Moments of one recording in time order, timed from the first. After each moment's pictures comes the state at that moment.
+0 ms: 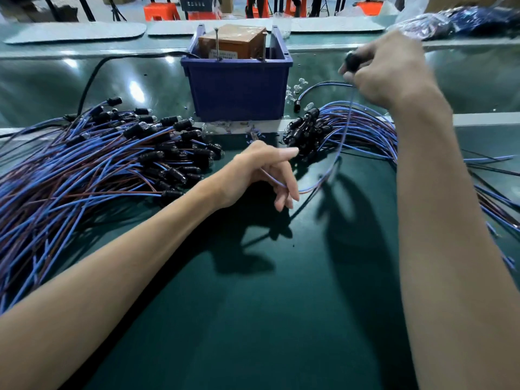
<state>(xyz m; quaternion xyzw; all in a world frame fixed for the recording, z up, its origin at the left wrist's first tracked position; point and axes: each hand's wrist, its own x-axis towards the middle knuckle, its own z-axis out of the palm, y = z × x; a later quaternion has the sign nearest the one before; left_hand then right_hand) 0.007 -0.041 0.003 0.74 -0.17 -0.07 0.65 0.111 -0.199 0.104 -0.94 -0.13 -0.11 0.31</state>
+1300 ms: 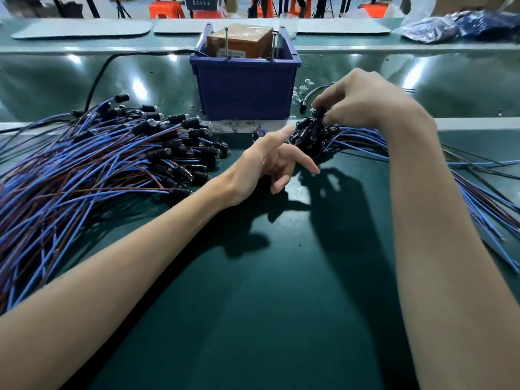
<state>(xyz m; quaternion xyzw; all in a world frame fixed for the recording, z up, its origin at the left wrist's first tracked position) 0.010 -0.045 0.006 0.76 -0.09 -0.04 0.65 0.114 -0.188 0.082 -0.94 -0.24 0.04 0.23</state>
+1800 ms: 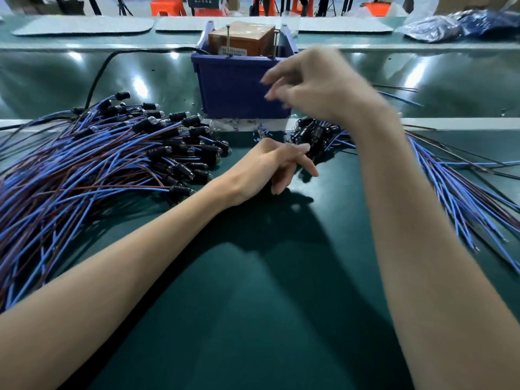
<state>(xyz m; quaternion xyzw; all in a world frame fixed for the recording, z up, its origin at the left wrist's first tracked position) 0.009 -0.054 0.007 0.80 -0.09 0.03 0.60 0.081 -0.146 0.094 -0.87 -0.38 0.00 0.30</state>
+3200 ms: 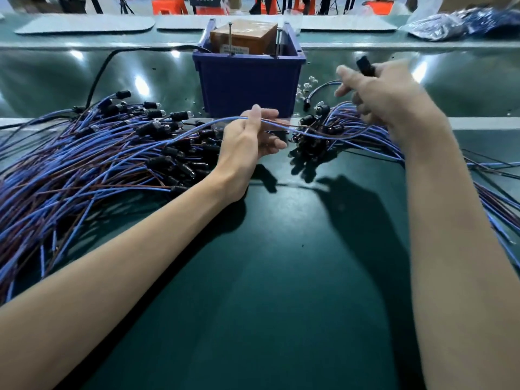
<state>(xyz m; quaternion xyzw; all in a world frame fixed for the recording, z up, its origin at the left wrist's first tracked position) 0.025 -0.040 0.001 0.64 0.09 0.21 0.73 0.127 -0.198 0.067 -0.83 -0.19 0.03 0.52</state>
